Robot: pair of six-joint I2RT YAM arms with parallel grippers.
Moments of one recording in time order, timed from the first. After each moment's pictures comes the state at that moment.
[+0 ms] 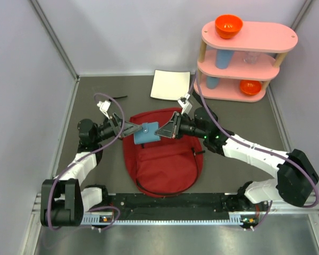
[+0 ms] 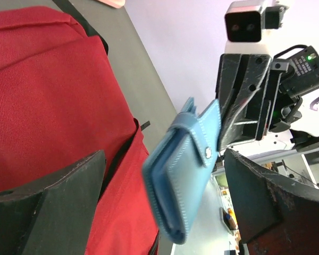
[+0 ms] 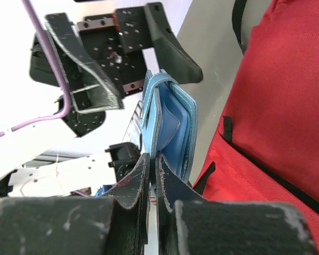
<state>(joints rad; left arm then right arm) 0.01 1.12 0.43 0.75 1.09 -1.05 0.79 1.33 0.86 0.27 -0.40 0.94</state>
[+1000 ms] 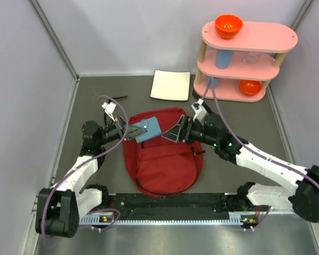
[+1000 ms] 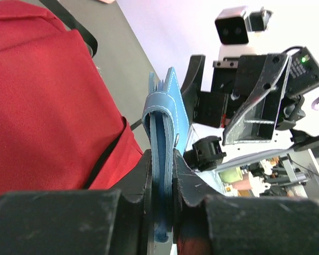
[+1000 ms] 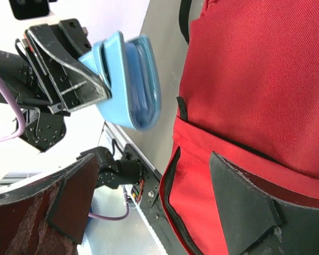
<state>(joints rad) -0.11 1.04 0.42 0.66 1.01 -1.01 0.79 1.15 0.78 0.09 -0.24 0.90</state>
